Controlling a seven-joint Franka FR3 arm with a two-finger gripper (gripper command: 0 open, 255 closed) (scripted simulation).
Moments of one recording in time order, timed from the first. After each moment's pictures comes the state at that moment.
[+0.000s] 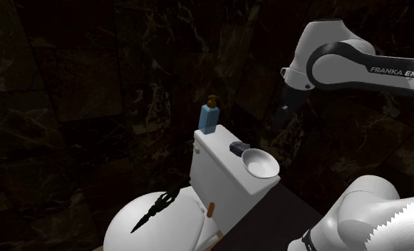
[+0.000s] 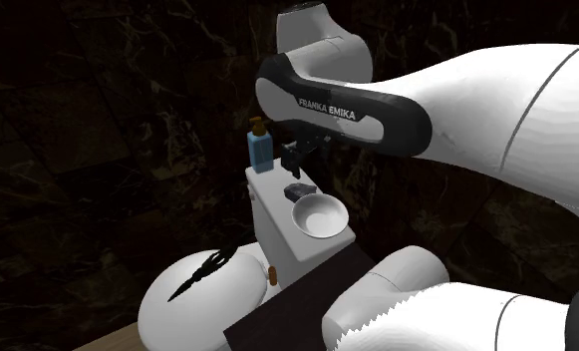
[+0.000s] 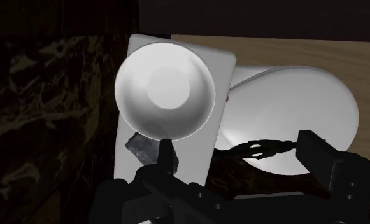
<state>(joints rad) 0.02 -0.76 -0.13 -2.48 -0.22 1.72 -0.13</state>
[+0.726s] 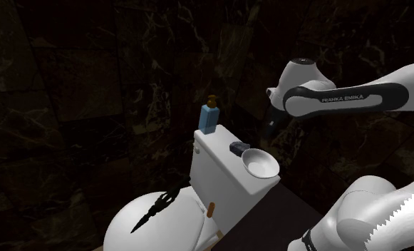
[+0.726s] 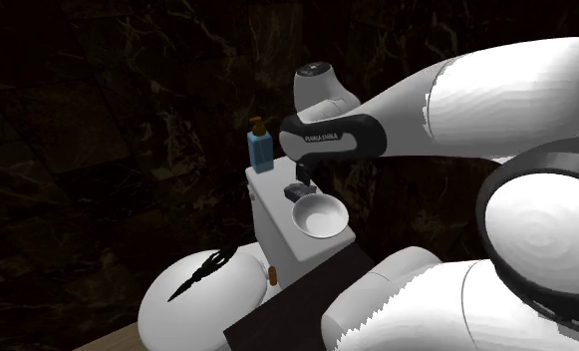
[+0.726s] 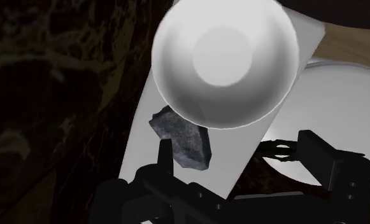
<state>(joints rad) 0.00 -0.54 -0.32 -2.62 -0.39 2.21 -0.33</state>
